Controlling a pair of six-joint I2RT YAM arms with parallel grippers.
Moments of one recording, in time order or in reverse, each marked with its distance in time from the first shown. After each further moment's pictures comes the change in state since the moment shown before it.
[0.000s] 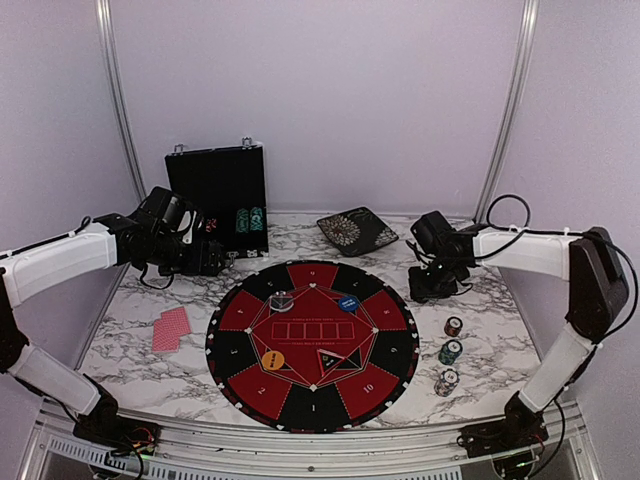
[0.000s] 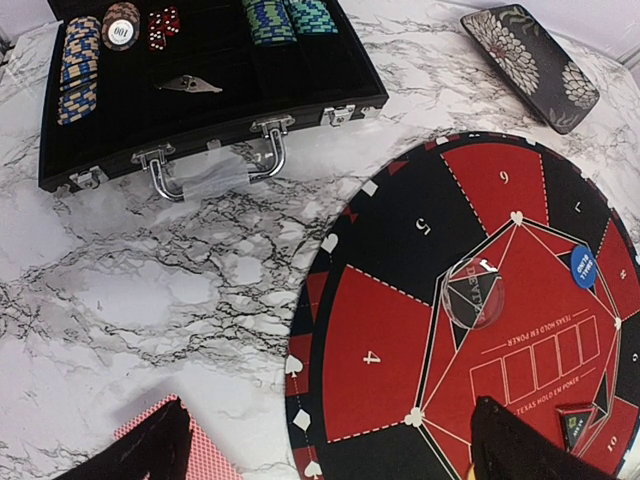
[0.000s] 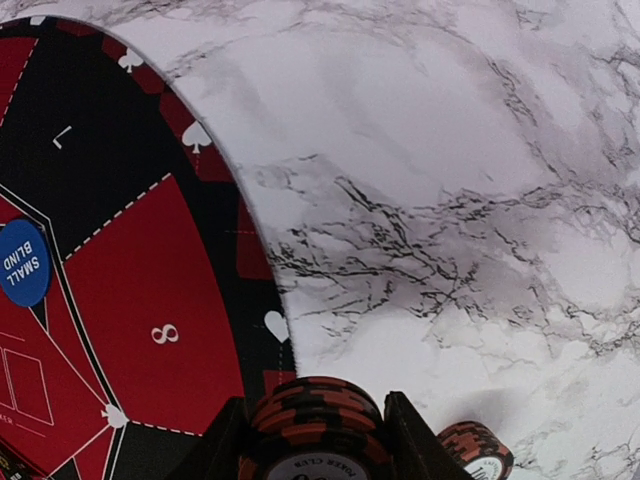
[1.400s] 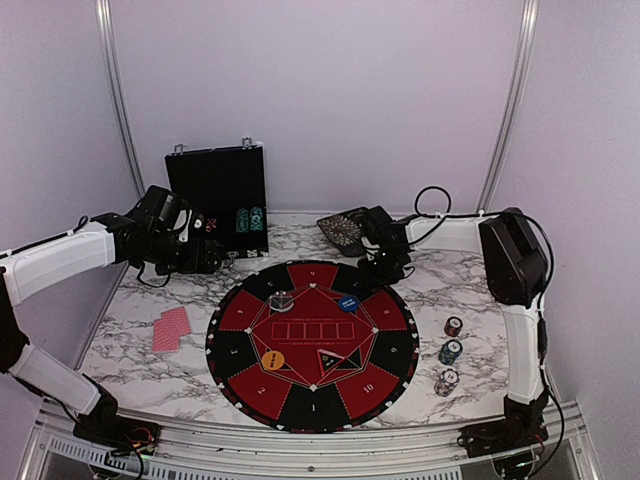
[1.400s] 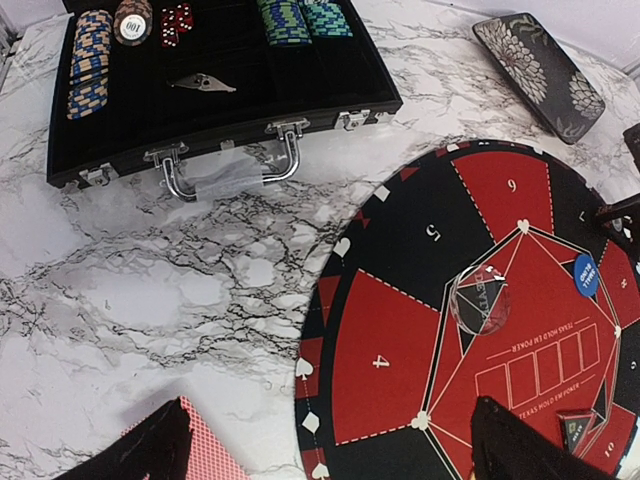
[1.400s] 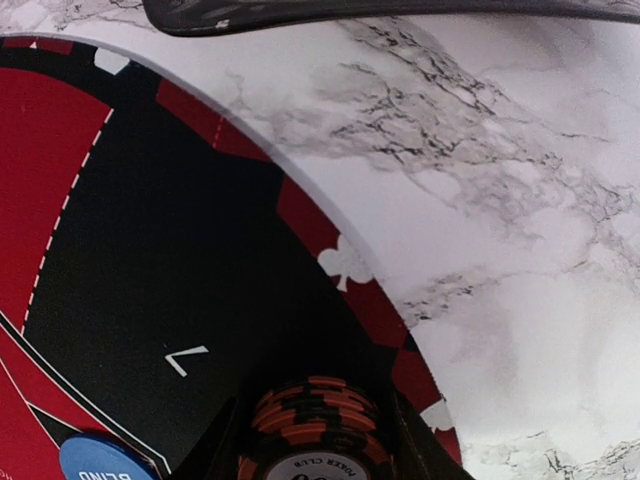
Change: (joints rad) left arm 0.036 0.000 0.000 0.000 0.017 0.001; right arm 0.080 0.534 0.508 0.010 -0.058 -0.108
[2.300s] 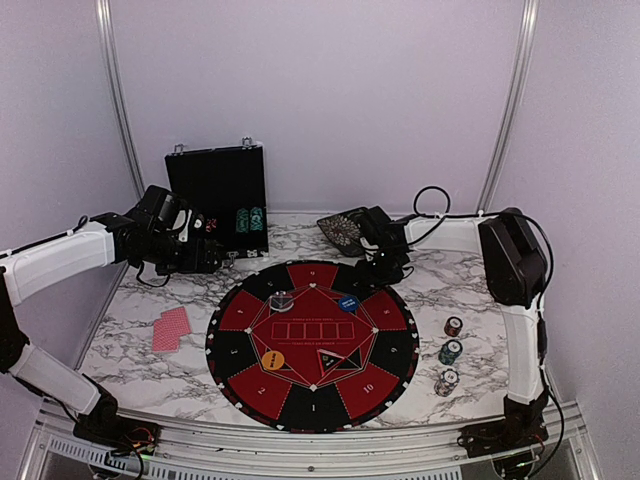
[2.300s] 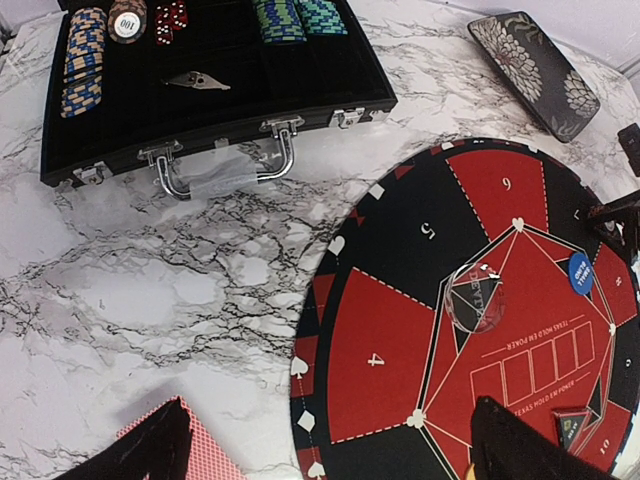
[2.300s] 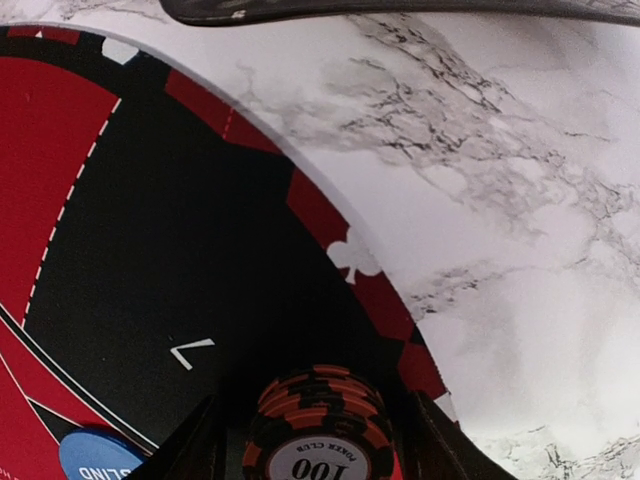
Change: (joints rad) left arm 0.007 0.000 0.000 0.000 0.024 0.000; right arm 0.008 0.000 0.005 -0.013 0.010 -0.001
